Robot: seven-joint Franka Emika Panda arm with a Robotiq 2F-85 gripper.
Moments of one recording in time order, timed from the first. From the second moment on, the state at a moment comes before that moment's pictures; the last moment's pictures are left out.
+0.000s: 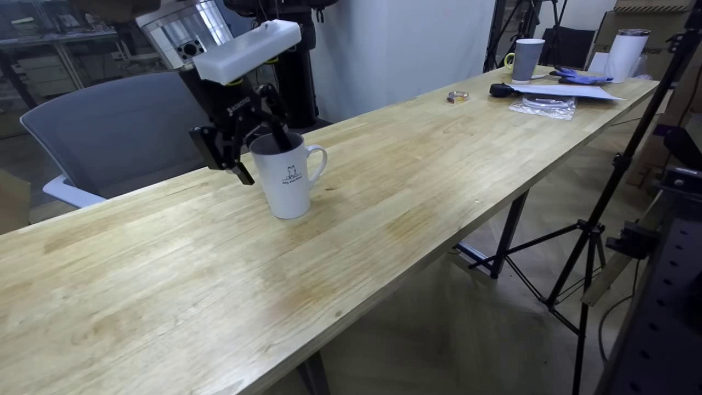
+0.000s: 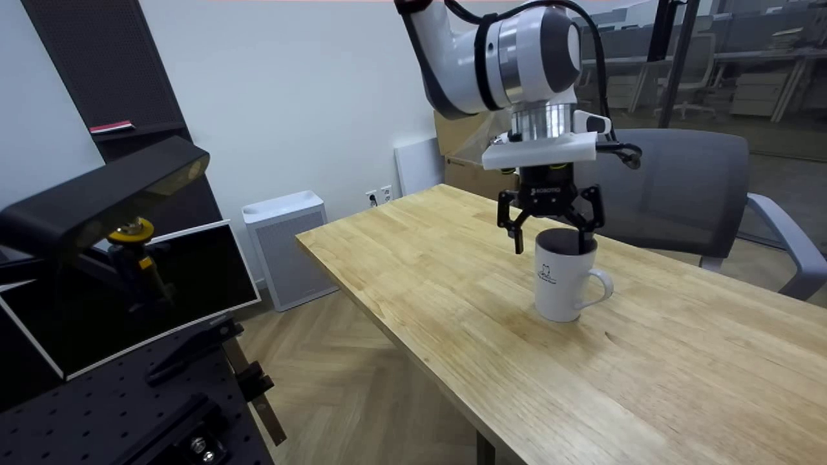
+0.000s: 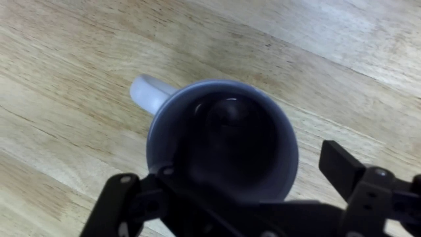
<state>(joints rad) 0.18 0.73 -0.05 -1.77 -0.24 2.33 0.01</state>
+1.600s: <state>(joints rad) 0.16 0.64 -0.05 -1.65 -0.25 2.20 0.02</state>
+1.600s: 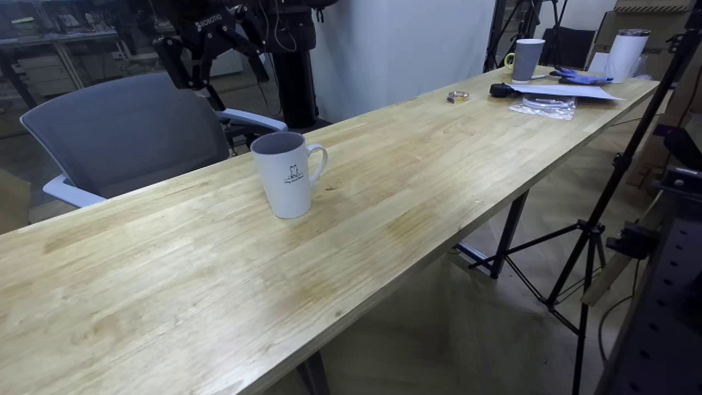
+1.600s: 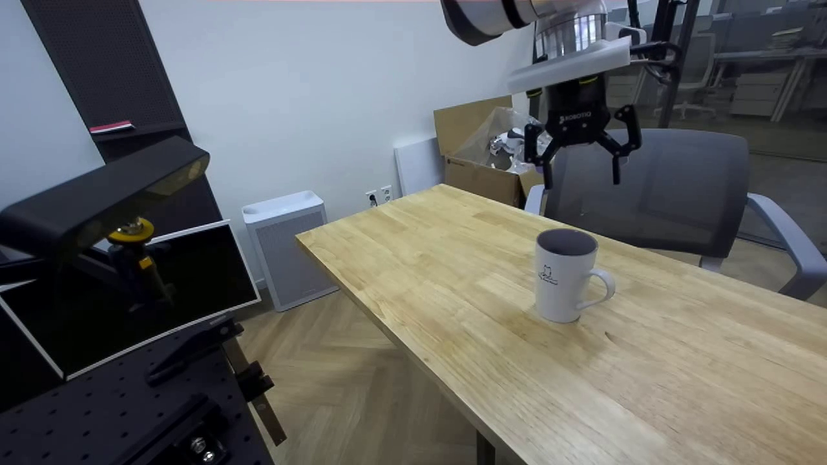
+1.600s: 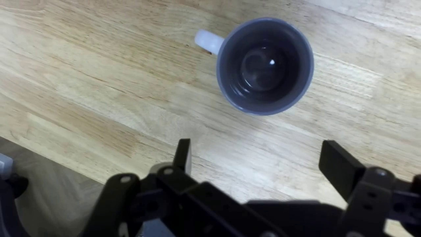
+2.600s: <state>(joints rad) 0.11 0.42 0.03 -2.03 -0.15 2.40 -0.06</state>
